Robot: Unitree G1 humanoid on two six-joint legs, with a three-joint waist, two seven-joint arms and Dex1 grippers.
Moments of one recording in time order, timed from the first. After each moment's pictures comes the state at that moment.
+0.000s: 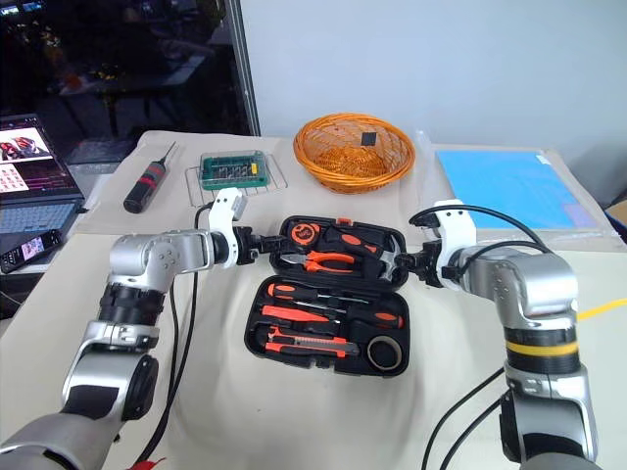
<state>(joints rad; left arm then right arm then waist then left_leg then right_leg) -0.93 0.38 0.02 0.47 -0.50 1.02 -0.43 -0.70 -0.60 -0.05 -0.01 0.45 1.30 0.34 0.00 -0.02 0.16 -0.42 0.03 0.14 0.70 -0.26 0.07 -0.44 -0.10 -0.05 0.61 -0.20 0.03</state>
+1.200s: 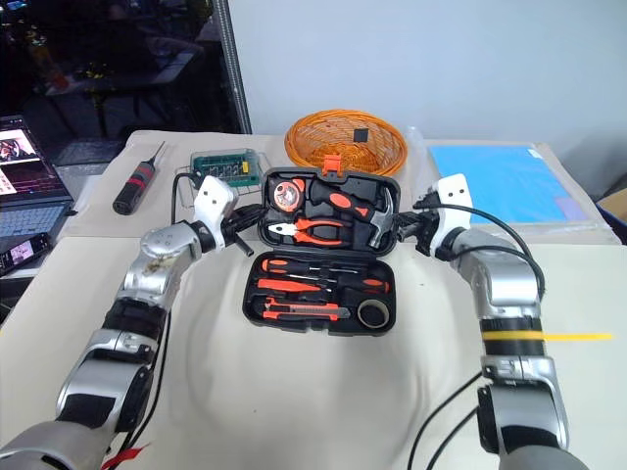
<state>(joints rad) -0.75 0.42 -0.06 0.52 -0.11 -0.10 -0.74 -0.58 -0.55 -0.13 0.07 0.30 0.57 0.60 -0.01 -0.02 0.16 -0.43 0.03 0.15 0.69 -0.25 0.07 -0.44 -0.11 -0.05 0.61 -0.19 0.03</state>
